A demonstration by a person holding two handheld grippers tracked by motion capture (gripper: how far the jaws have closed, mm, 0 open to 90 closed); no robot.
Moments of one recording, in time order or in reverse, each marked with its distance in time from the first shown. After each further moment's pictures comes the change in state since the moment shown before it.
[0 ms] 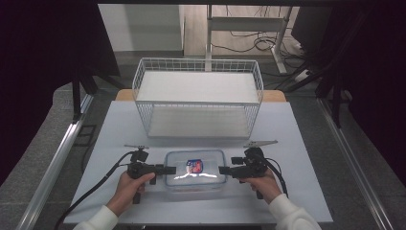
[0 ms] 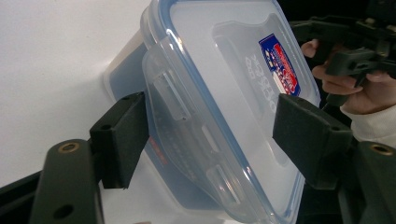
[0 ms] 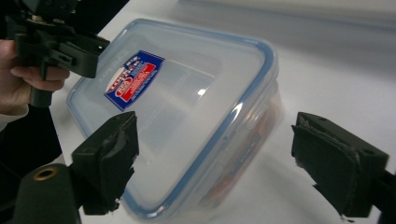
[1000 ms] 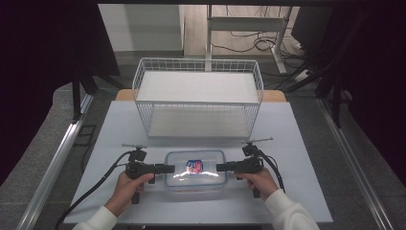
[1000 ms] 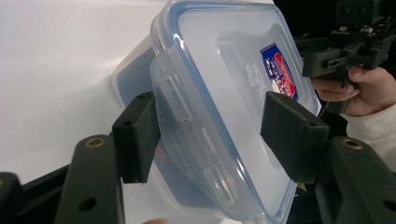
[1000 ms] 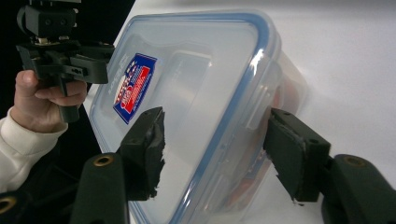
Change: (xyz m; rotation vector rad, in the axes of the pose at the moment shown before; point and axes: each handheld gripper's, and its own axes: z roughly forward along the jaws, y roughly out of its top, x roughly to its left) left arm -0.005 0.000 -0.007 -0.023 0.019 -0.017; right arm -0.015 0.004 0.011 0.086 0.124 0.230
